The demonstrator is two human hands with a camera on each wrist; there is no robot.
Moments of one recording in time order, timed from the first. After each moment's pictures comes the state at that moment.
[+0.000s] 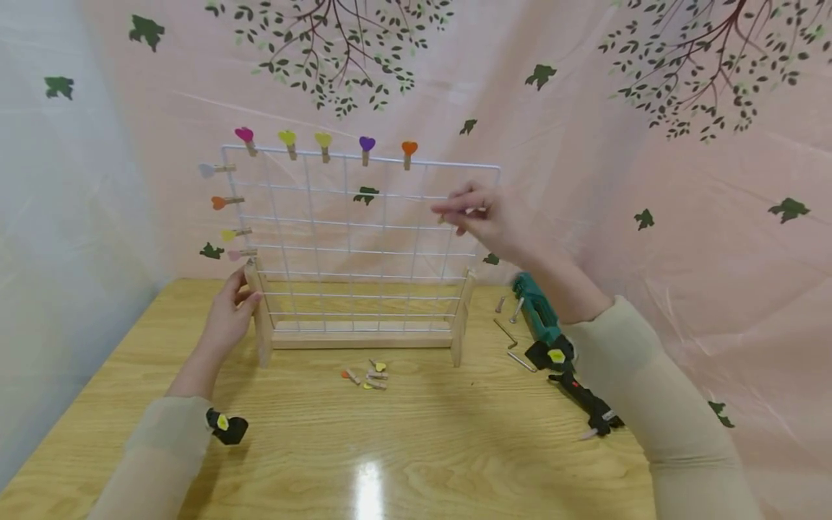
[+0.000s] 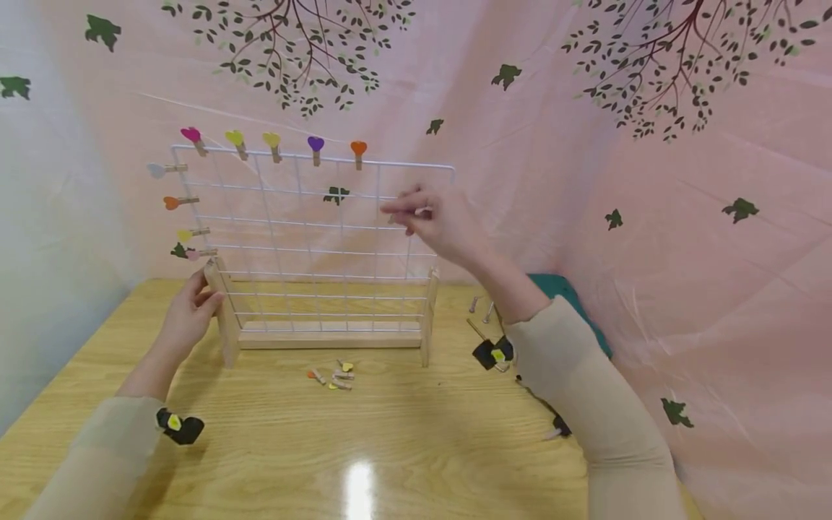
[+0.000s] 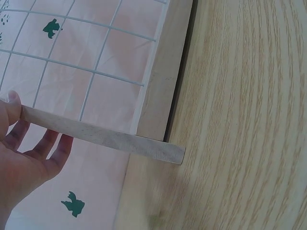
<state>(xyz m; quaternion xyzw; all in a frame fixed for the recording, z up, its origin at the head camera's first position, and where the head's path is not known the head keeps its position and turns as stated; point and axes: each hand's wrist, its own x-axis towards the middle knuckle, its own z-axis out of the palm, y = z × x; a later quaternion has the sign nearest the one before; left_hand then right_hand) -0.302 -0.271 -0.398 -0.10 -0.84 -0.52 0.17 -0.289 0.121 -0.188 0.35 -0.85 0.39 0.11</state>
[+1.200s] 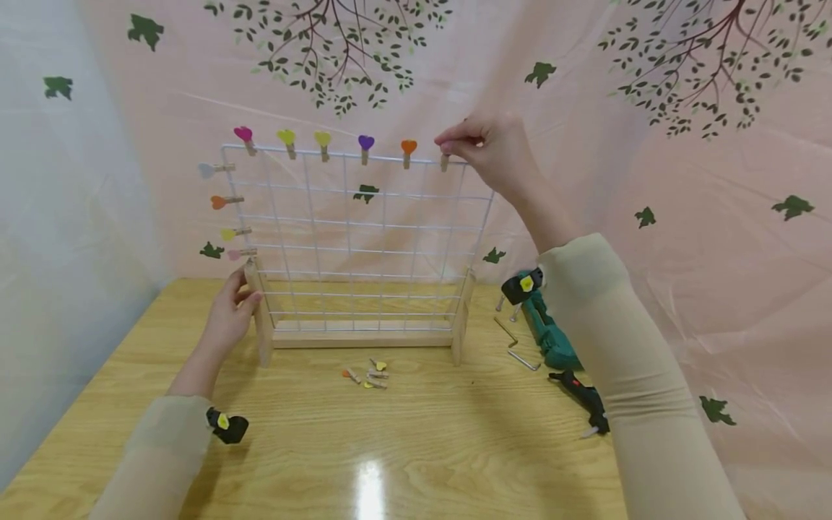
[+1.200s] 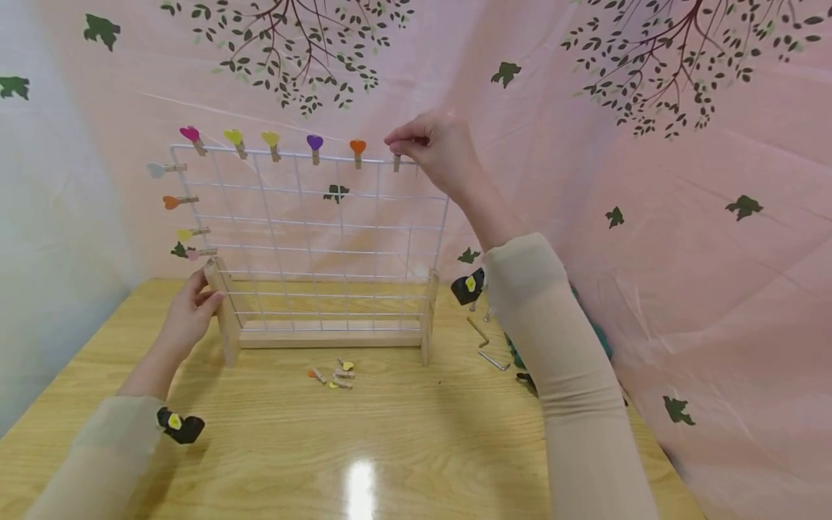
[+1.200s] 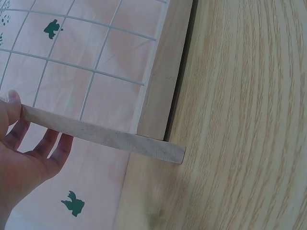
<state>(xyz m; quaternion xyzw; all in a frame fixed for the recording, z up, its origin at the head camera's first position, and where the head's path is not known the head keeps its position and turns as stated) -0.305 -0.271 -0.400 -0.09 -0.83 -0.52 0.16 -0.316 0.105 -0.129 0.33 -0.84 0.33 0.27</state>
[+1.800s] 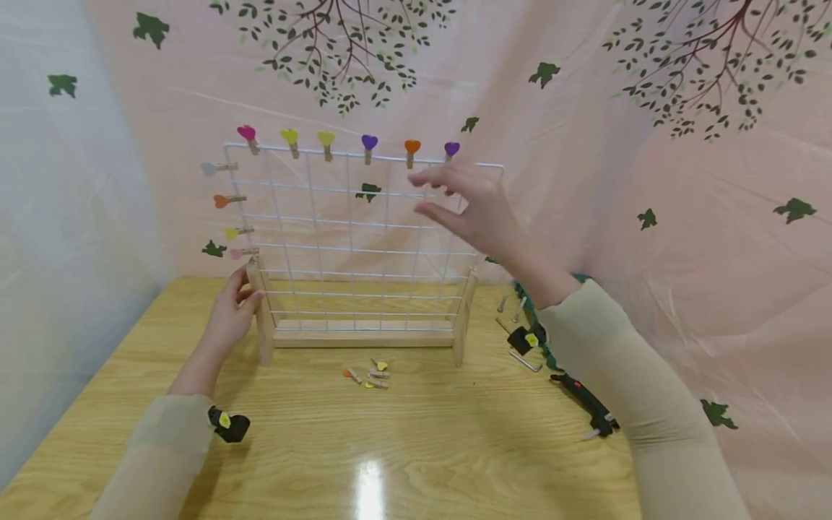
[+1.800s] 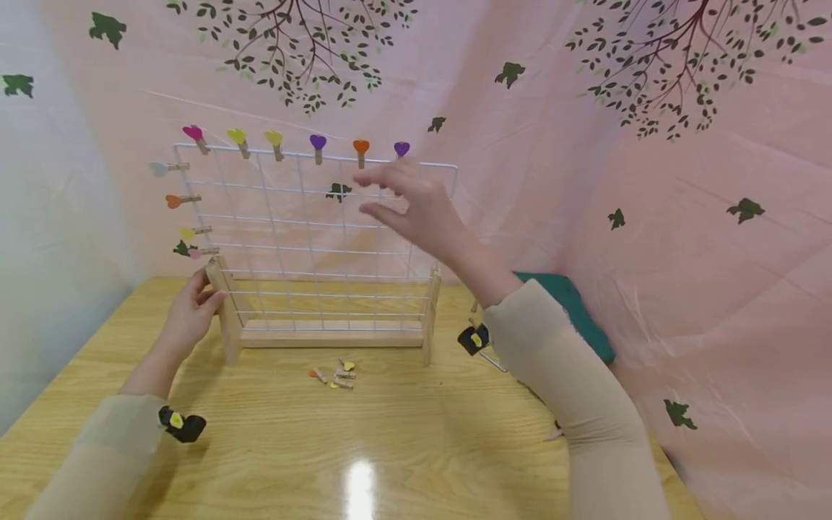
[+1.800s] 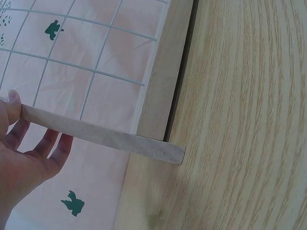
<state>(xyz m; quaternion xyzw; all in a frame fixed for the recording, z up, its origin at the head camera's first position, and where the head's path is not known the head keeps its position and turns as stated) -0.301 -0.271 -0.398 -0.08 -0.84 -0.51 0.16 -0.313 0.097 -0.191 0.51 -0.73 0.27 0.36</state>
